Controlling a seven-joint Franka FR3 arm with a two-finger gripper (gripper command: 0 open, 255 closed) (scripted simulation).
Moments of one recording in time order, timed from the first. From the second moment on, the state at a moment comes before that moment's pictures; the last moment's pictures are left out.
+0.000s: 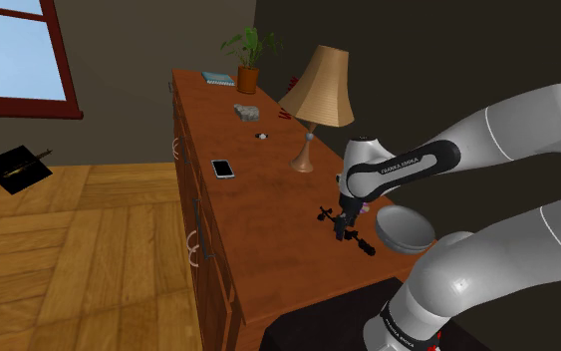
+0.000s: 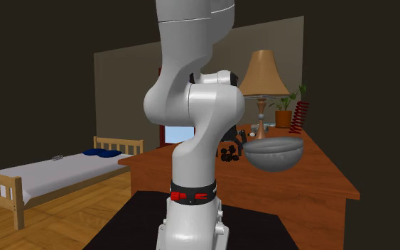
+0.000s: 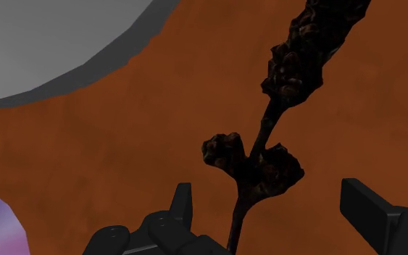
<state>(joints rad) -0.11 -0.45 -0.24 -2.88 -0.27 2.27 -0.25</state>
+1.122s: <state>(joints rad) -0.11 -0.53 -0.22 -2.84 -0.26 2.15 -0.26</state>
